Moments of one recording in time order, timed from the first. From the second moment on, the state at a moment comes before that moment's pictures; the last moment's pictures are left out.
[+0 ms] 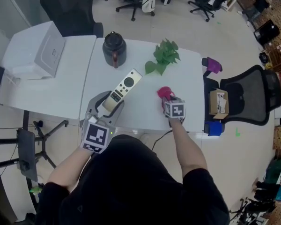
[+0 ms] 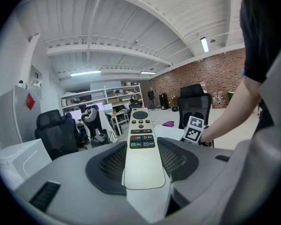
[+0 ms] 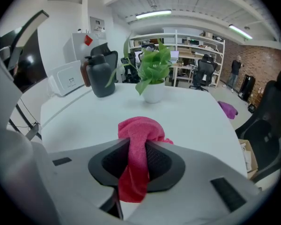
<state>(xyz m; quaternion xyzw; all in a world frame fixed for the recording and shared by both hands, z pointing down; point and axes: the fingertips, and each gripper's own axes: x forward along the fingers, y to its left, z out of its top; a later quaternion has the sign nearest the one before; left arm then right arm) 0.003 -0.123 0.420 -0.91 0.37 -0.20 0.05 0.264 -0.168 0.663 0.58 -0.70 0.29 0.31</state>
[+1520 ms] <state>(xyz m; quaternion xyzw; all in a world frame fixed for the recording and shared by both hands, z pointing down) 0.005 -0.133 0.426 -0.85 0.37 -0.27 0.27 -0.006 -0.099 0.395 0.35 -0.87 -0.09 0.32</state>
